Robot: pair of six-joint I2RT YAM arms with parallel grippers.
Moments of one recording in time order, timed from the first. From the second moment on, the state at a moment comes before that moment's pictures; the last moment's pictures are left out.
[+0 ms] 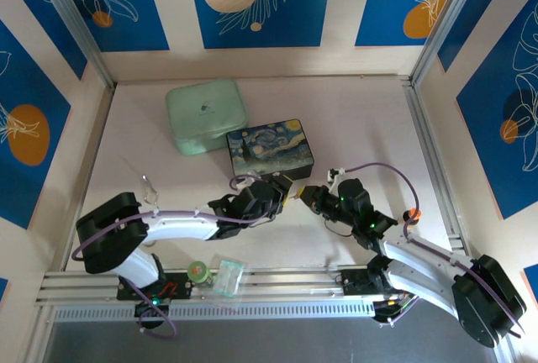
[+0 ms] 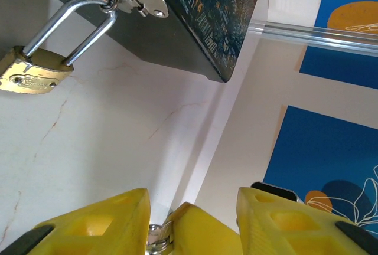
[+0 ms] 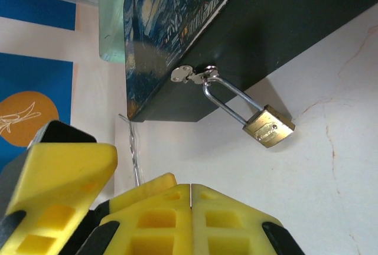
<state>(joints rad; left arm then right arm) -1.12 1.53 0.72 0.35 -0.31 -1.83 0.63 0.89 0.23 0.23 -0.21 1.17</state>
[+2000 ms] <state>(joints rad) -0.99 1.25 0.95 -0.14 -0.22 -0.57 0.22 1.06 0.58 0.16 -0.91 0.82</state>
